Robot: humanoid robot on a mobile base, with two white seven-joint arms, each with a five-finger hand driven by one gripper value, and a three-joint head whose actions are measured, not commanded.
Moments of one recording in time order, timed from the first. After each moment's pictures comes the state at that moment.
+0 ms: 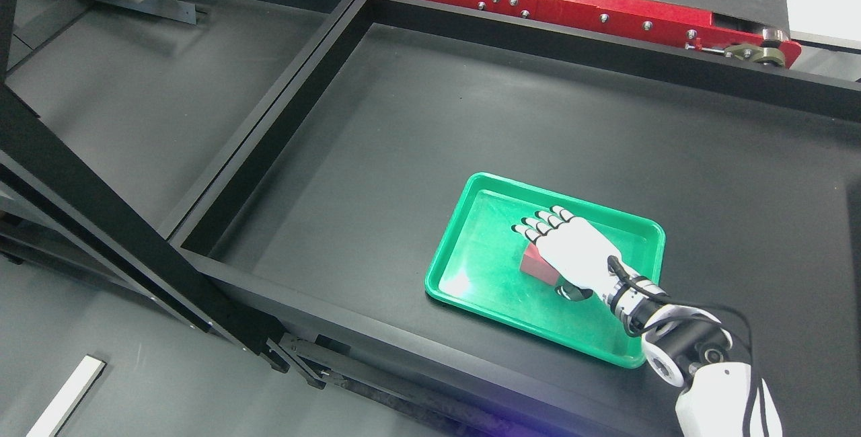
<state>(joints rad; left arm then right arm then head) 0.00 0.00 0.08 -0.04 0.00 -0.09 0.00 -0.16 -0.05 0.26 -1.53 1.51 -0.50 0.34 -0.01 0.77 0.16</state>
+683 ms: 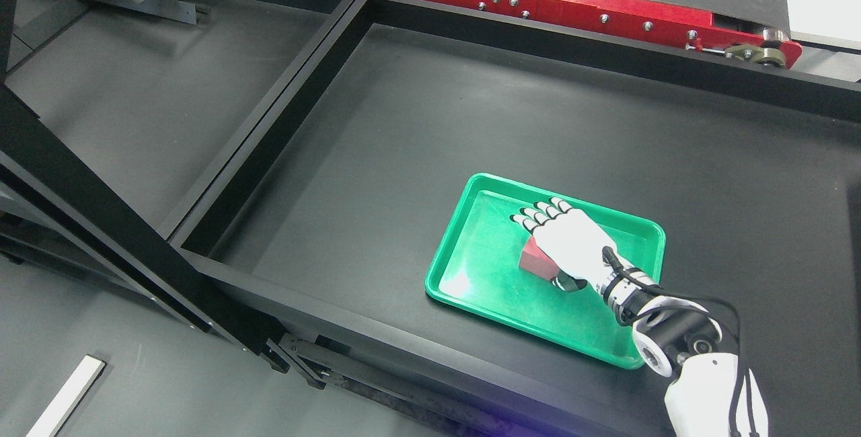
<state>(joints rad) 0.00 0.00 0.08 -0.04 0.00 -0.09 0.00 -0.18 -0.01 0.25 -1.49 1.53 -0.48 0.33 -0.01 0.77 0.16</state>
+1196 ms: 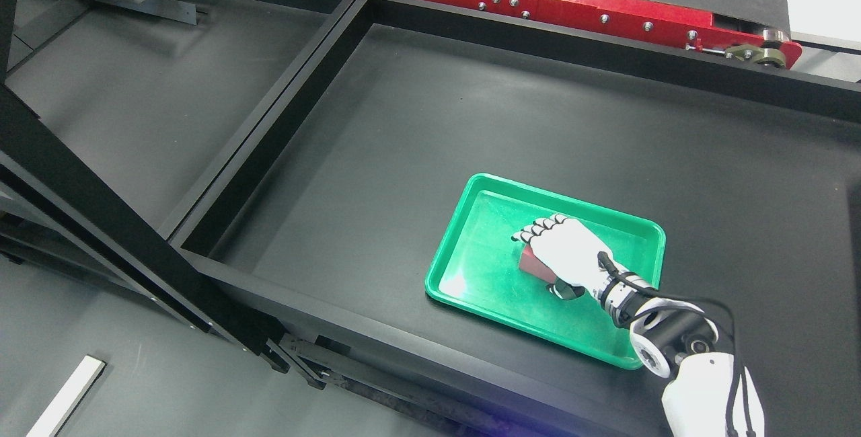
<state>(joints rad) 0.00 0.00 0.08 -0.04 0.00 -0.09 0.00 -0.18 -0.01 0.24 -1.47 1.52 -0.50 0.38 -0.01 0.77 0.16</state>
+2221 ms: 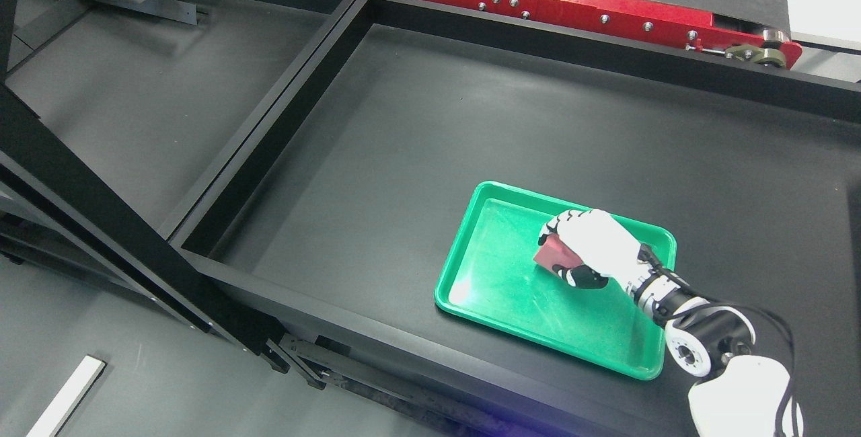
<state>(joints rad) 0.00 0.00 0.08 -0.04 0.00 -0.09 0.00 -0.18 -0.02 0.10 -1.46 1.26 -0.52 0.36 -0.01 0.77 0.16</state>
